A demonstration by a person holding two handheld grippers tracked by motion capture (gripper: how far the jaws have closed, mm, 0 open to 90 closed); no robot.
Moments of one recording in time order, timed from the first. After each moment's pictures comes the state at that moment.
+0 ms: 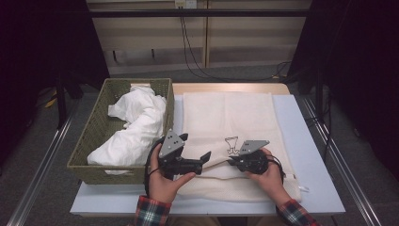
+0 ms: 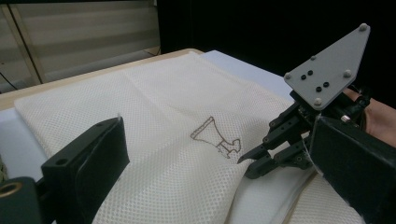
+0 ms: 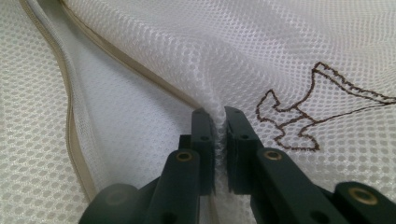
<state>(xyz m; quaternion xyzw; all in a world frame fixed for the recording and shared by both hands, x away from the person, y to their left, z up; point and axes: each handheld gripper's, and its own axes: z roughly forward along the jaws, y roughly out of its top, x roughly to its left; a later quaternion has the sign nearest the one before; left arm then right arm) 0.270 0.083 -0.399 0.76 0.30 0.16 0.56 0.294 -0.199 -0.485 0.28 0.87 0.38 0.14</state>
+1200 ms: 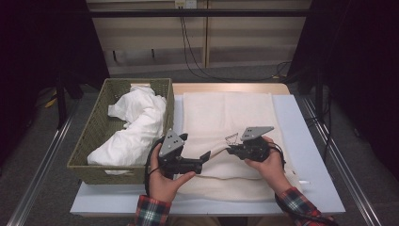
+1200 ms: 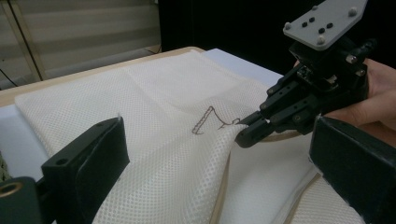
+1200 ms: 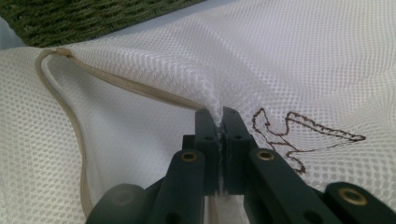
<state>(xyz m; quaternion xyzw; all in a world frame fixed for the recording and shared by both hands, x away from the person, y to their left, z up) 0.272 0.084 -0.400 0.76 0.31 0.16 0.55 0.314 -0.201 -0.449 0.29 0.85 0.42 0.12</state>
